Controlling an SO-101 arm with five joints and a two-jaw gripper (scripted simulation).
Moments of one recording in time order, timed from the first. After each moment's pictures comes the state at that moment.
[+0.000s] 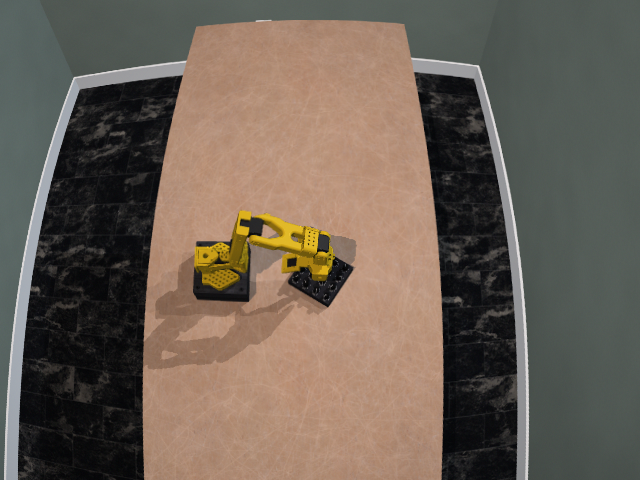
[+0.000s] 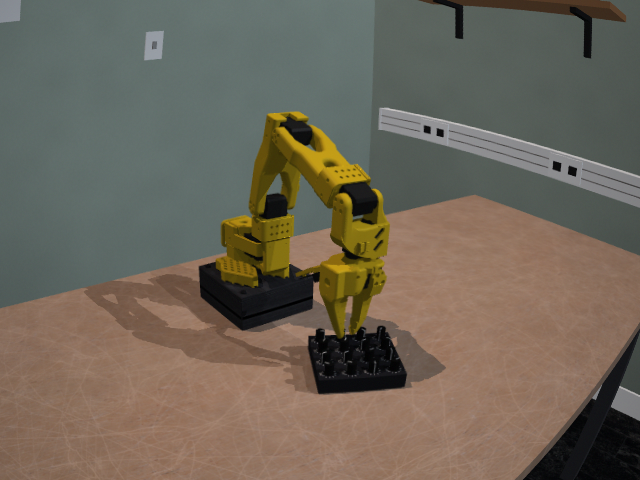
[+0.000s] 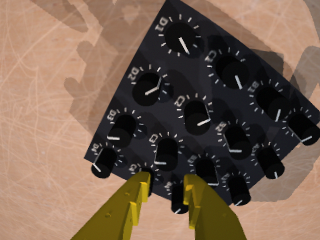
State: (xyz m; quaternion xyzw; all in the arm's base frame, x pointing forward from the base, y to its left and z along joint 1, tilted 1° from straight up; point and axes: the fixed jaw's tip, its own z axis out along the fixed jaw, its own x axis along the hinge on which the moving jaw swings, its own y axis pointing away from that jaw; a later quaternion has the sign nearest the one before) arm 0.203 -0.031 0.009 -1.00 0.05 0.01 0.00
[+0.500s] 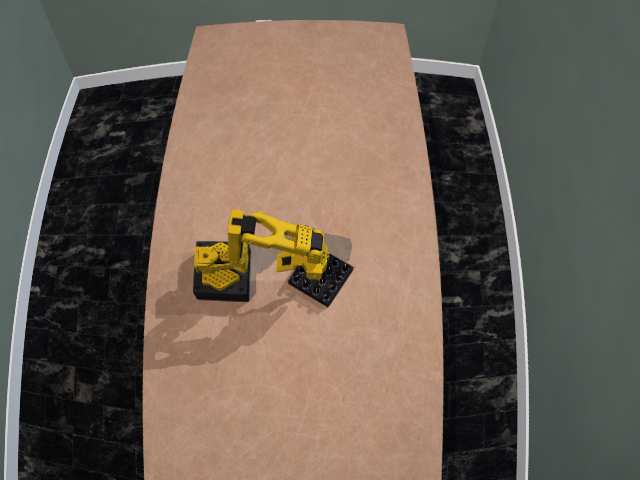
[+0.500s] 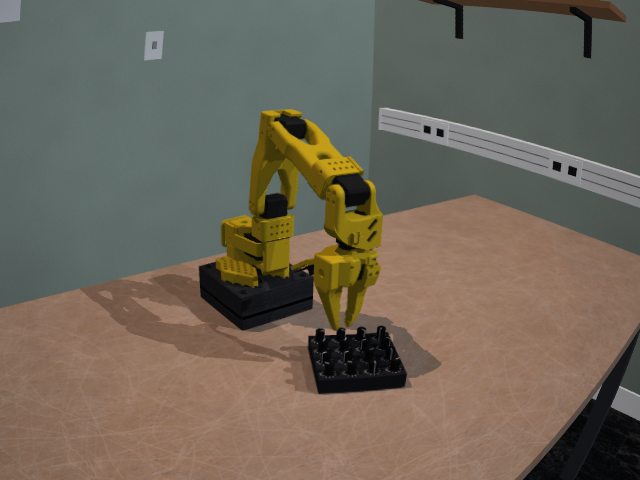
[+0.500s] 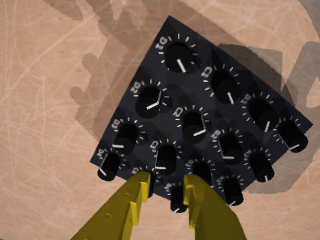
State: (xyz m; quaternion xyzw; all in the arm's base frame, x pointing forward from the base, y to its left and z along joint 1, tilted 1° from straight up) arm 0.193 -0.030 0.015 -1.00 0.05 0.00 0.00
